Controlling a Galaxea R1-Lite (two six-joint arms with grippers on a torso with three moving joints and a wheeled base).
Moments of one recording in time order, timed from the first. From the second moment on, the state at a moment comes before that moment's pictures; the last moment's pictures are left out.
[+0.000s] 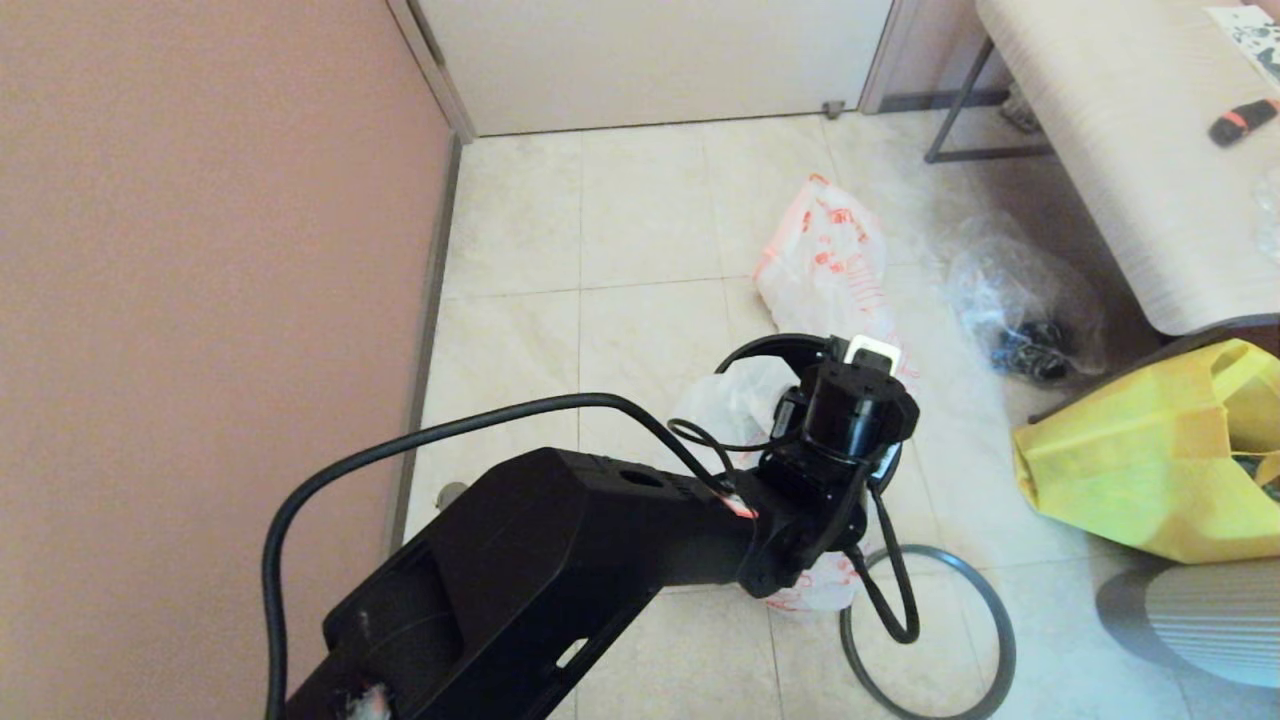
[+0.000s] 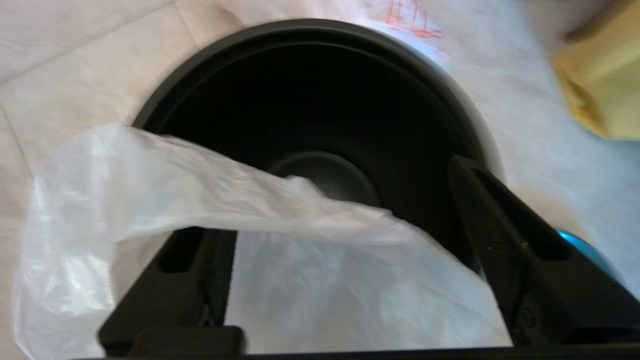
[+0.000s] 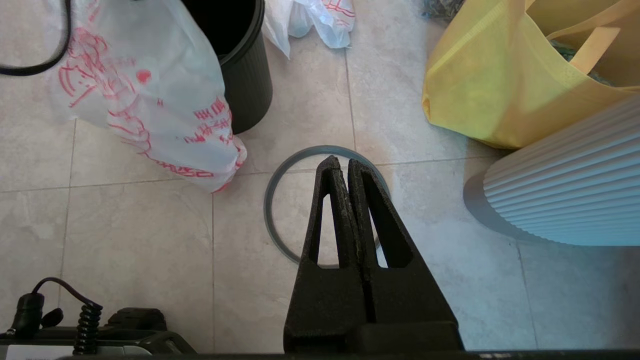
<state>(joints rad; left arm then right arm) -0.99 2.52 -1.91 -0.43 0.58 0.14 0.00 0.00 -0.01 0.02 0.00 0.00</state>
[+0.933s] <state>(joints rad) -1.01 2.28 -1.88 0.09 0.41 -0.20 0.00 0.00 -0.01 0.02 0.00 0.00</state>
